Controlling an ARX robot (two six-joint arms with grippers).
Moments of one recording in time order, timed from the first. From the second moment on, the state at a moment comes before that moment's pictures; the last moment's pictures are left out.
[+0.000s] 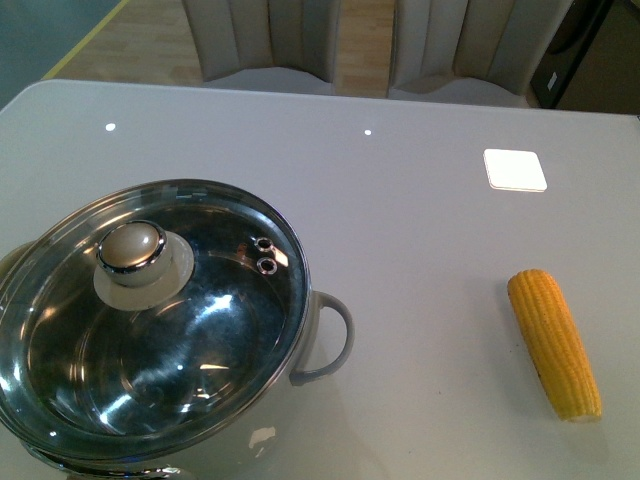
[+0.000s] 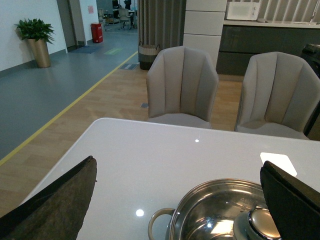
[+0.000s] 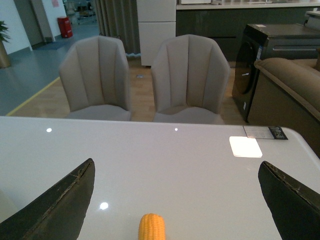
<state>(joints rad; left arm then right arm) 0.00 0.01 0.01 0.00 0.00 0.00 0.00 0.01 0.02 0.00 0.00 0.00</state>
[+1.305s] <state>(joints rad) -0.22 0.86 0.22 0.23 -0.19 -0.41 0.00 0.01 0.02 0.00 0.00 0.00</state>
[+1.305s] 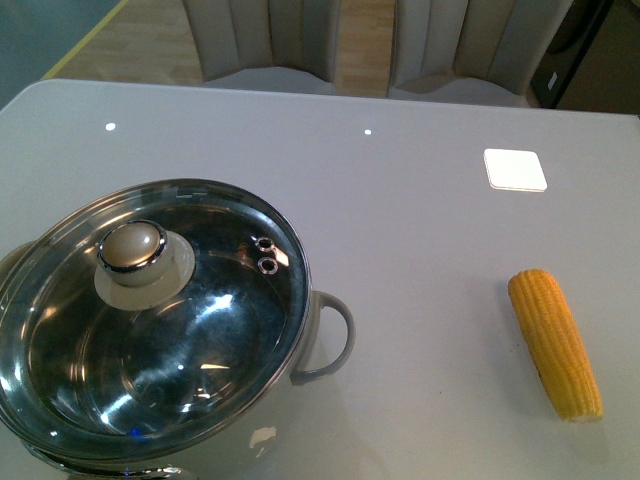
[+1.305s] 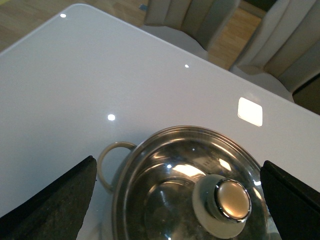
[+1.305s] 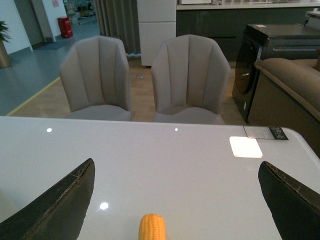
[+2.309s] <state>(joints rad) -0.50 1.87 0.33 1.13 -0.31 -0.15 0.00 0.01 0.02 0.00 0.00 0.00</state>
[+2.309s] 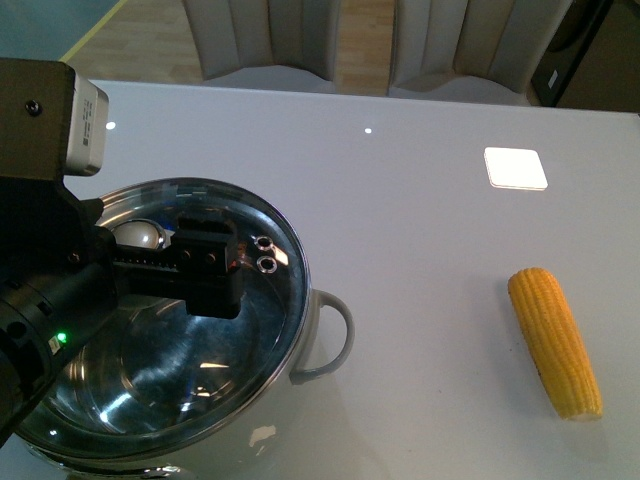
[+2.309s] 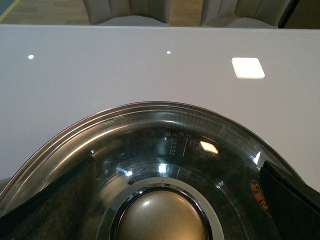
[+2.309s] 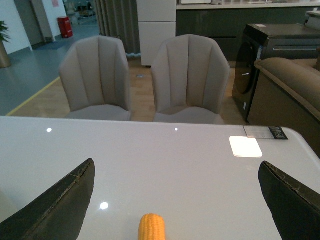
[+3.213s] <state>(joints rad) -0.49 2.01 0.34 1.23 -0.32 -0.13 0.00 0.01 0.02 0.00 0.00 0.00</state>
